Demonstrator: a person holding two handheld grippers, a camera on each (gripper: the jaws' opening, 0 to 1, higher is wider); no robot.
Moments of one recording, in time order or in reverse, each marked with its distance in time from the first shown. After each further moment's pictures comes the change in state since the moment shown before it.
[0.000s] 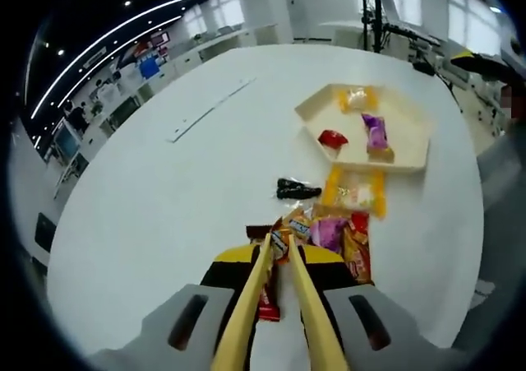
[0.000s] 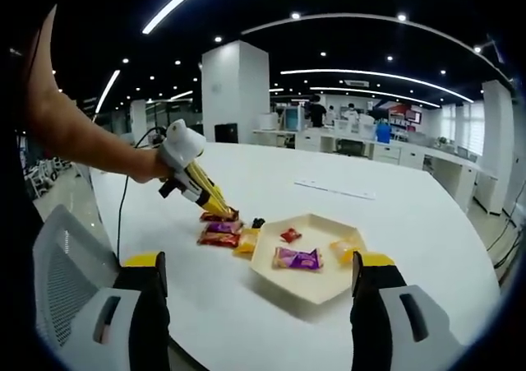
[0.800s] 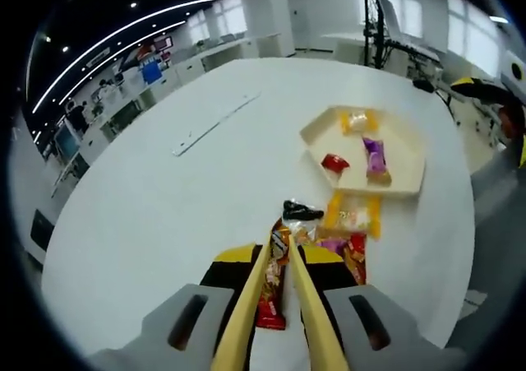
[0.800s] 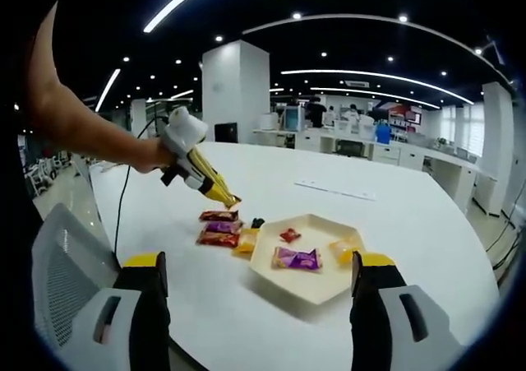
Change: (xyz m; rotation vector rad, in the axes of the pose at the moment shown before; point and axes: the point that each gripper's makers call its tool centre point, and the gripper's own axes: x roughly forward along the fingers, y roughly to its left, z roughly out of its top) left arm -0.011 0.005 0.029 -0.030 -0.060 -0.028; right arm -0.001 -0.001 0.000 -0.003 -0.001 -0.010
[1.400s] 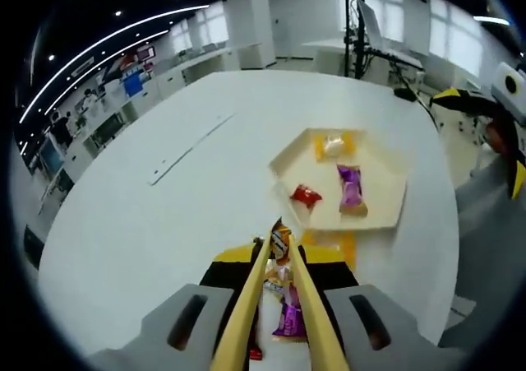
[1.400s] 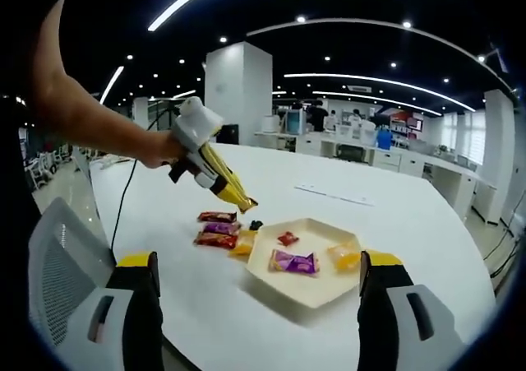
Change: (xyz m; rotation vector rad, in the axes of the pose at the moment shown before) left arm 0.015 -0.039 0.042 0.046 -0.042 -0.102; right arm 0.001 -0.001 0.001 -0.039 -0.006 0.002
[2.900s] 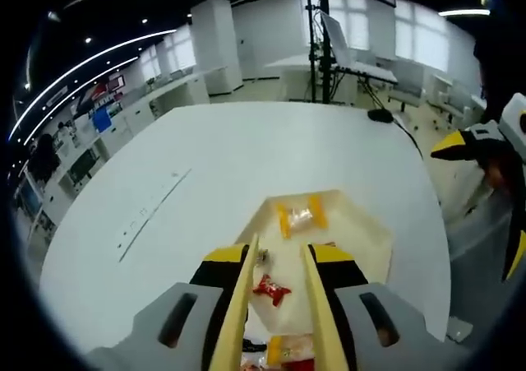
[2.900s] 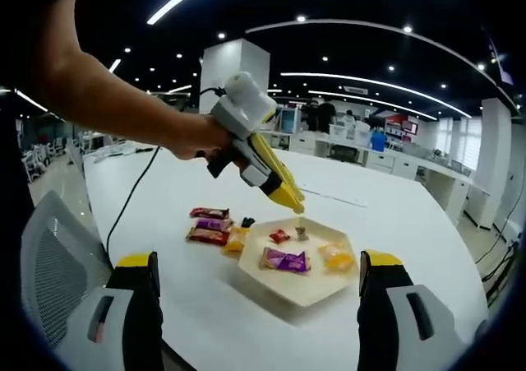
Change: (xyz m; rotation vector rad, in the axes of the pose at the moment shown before) left arm 0.049 -0.044 0.096 0.101 -0.112 -0.123; right arm 0.000 -0.005 -0.001 -0.027 0.012 -0.040
